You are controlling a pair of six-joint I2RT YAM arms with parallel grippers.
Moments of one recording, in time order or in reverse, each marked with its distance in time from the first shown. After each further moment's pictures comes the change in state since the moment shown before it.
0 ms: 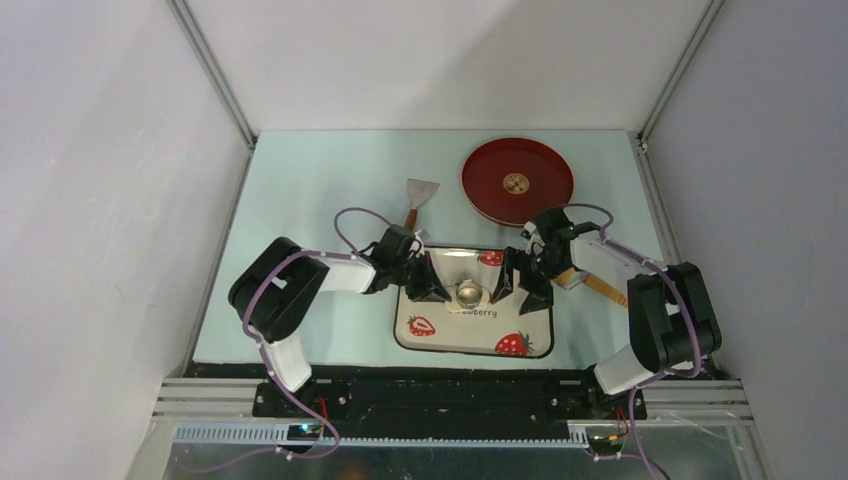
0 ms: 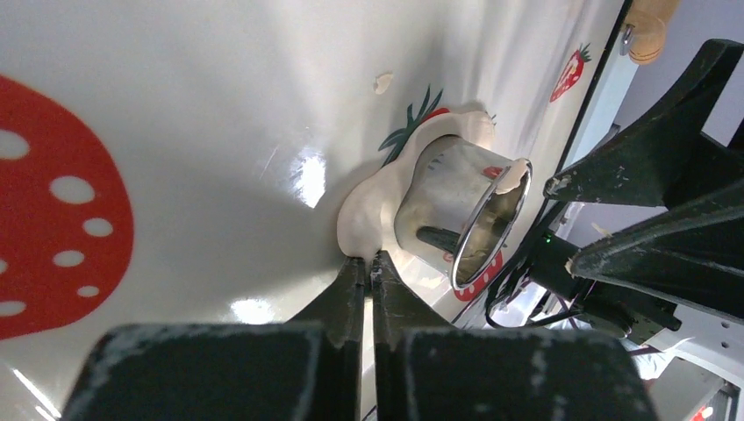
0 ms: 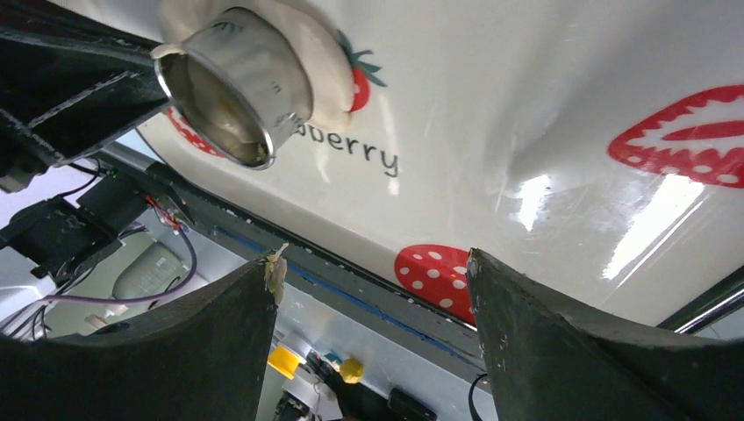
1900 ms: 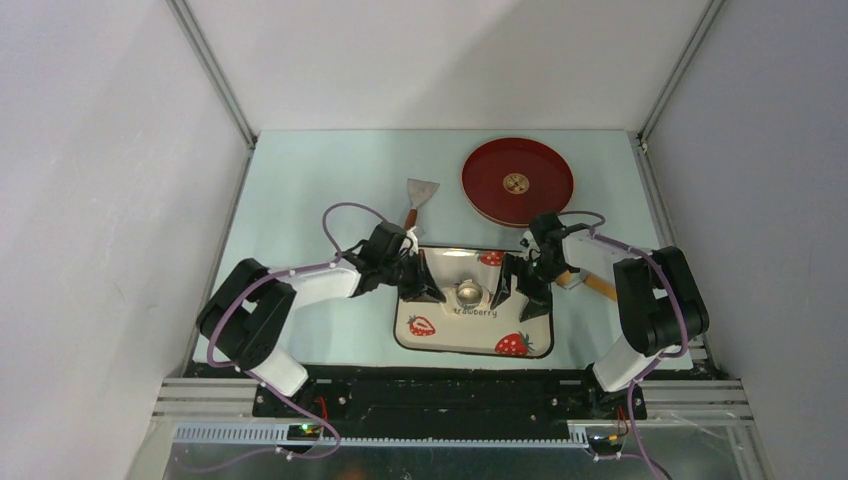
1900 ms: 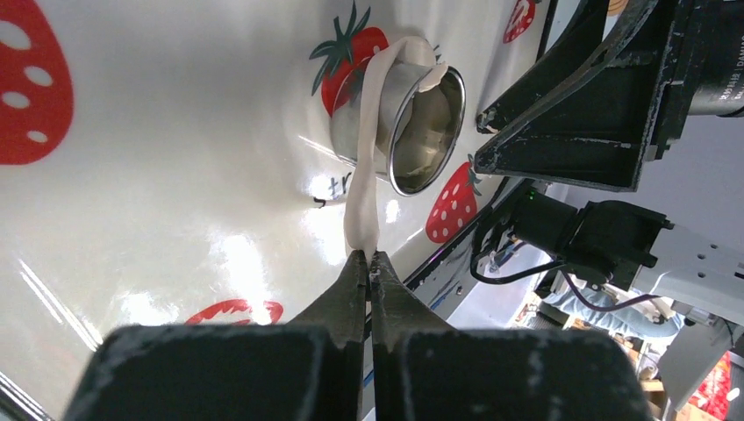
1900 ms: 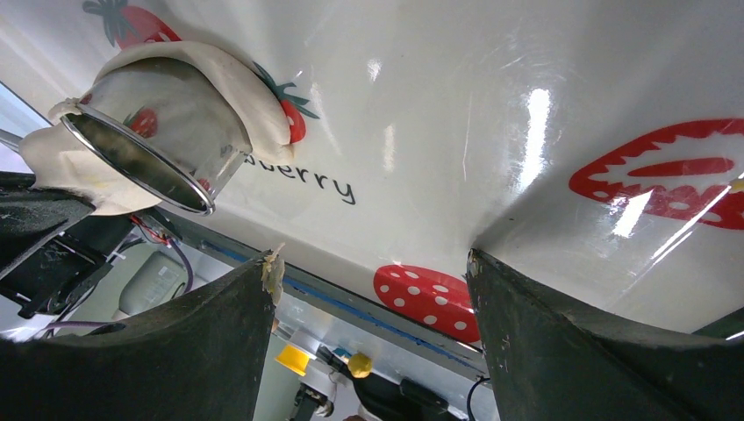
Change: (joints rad) left arm 0.000 -0.202 -0.030 -0.144 0.025 0.043; right arm 0.005 0.105 -0.016 0.023 0.039 0.032
